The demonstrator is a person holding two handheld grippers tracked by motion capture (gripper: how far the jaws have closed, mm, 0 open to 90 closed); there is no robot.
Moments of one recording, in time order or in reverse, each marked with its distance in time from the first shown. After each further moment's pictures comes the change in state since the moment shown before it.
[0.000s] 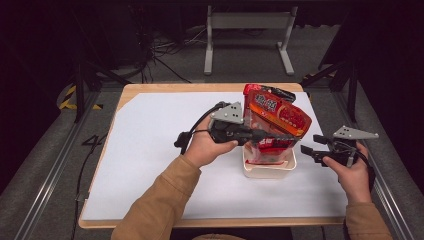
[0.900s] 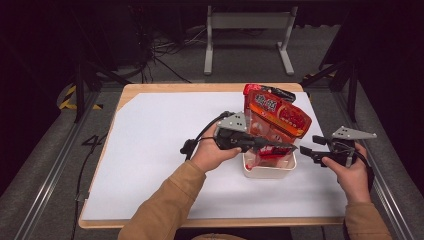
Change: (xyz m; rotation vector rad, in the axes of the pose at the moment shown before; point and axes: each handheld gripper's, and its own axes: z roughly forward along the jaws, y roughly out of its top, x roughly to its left) left arm 0.007 -0.030 0.025 0.010 -0.013 -0.037; right arm 0.000 -0.002 0.003 0.016 0.005 0.004
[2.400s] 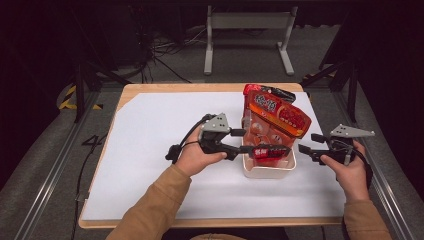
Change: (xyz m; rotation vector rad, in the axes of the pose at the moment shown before) left arm -0.004 -0.023 -0.042 -0.002 0.165 -0.072; right arm 0.000 0.006 0.004 -0.005 0.006 -0.010
